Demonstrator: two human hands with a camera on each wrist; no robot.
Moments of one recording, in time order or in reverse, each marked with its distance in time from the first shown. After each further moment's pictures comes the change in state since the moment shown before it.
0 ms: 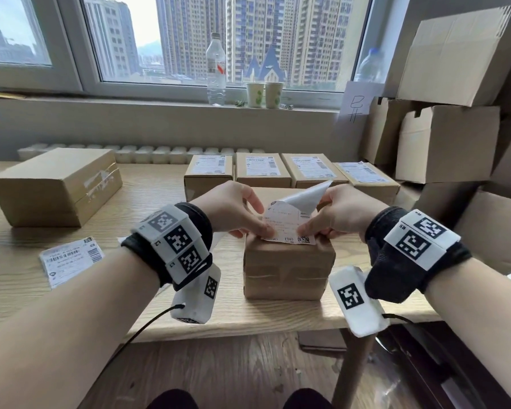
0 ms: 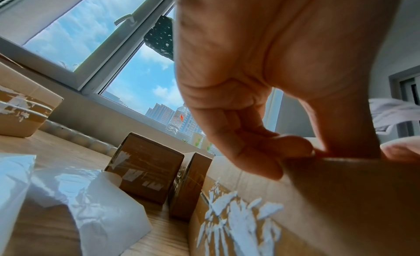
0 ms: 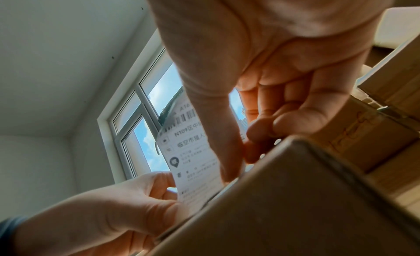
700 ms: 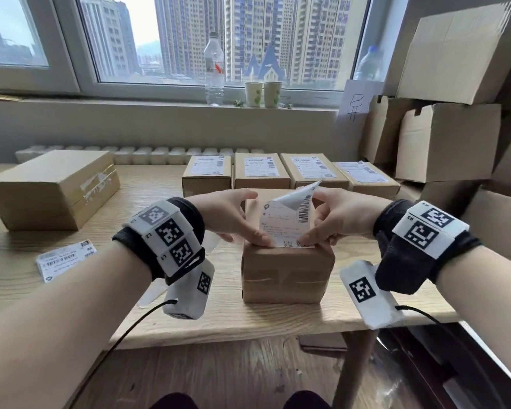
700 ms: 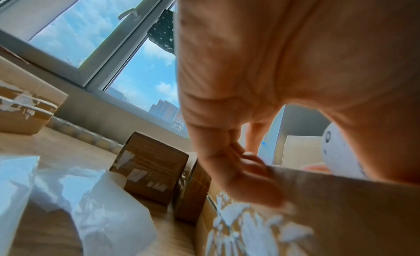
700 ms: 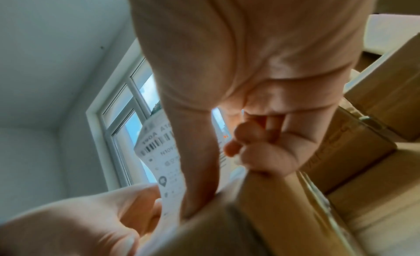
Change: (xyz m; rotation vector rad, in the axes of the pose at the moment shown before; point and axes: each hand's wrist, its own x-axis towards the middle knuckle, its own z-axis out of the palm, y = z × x) left_hand 0.008 -0.001 -0.009 0.173 -0.185 -0.083; right_hand 0.008 0.004 -0.009 -0.085 -0.229 -0.089
